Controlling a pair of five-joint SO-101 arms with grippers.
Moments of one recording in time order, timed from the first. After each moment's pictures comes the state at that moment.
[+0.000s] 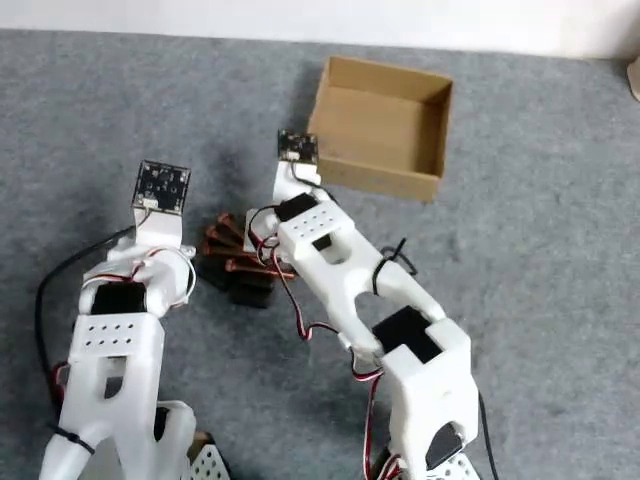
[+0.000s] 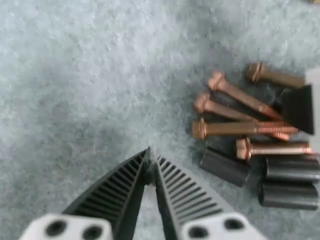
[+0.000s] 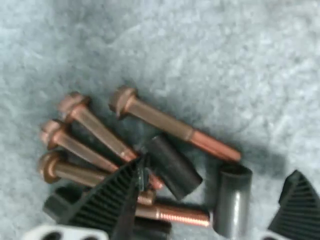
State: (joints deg) left arm -10.2 -44.7 62.7 42.7 -8.8; right arm -38.7 27.0 2.5 49.3 -31.8
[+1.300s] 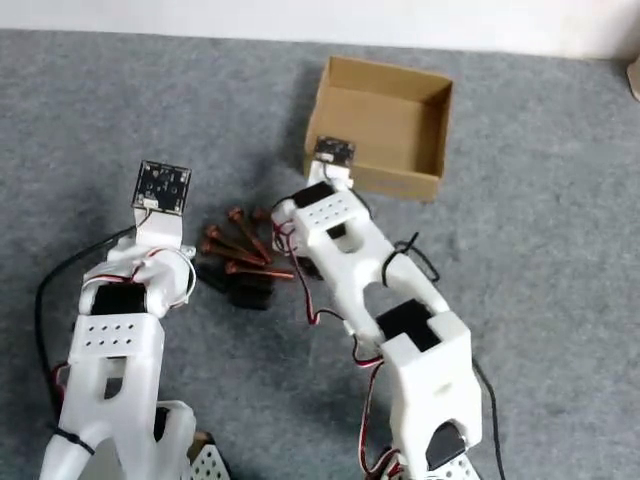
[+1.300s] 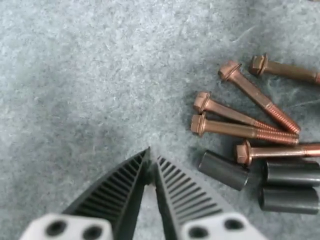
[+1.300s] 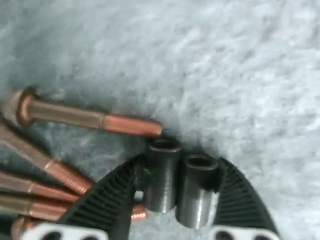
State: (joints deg) left arm -10.2 -44.7 63.1 42.4 -8.8; right arm -36.3 31.9 -1.9 59.1 -38.5
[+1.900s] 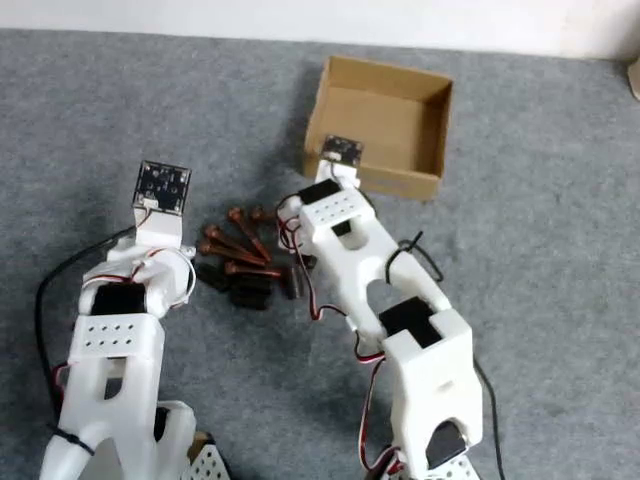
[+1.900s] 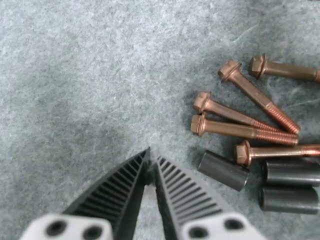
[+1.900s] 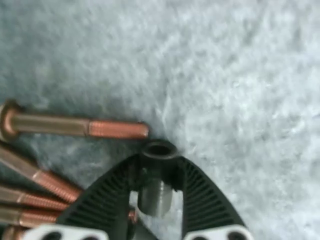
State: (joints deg) left arm -10.2 -44.7 63.1 42.3 -8.8; right arm -36.1 30.1 -2.2 61.3 -38.5
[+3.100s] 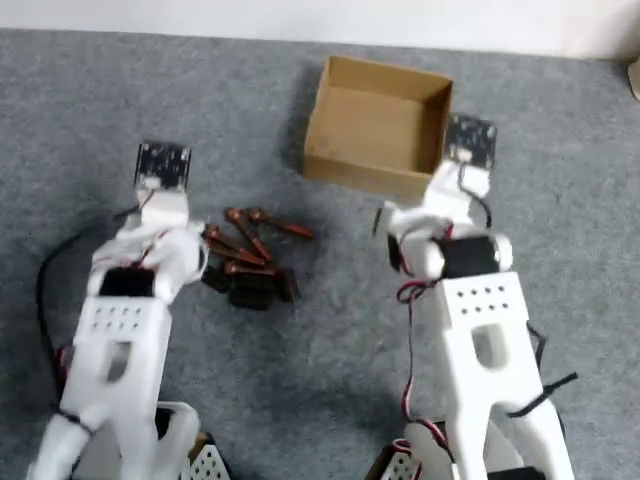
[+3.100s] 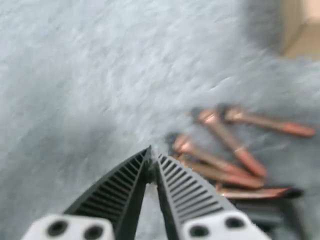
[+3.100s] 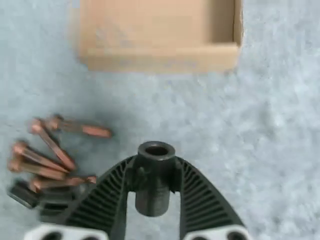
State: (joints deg) left arm -3.6 -36.0 50.9 41.3 0.1; right arm -15.1 -34.6 37.1 58.8 -17.5
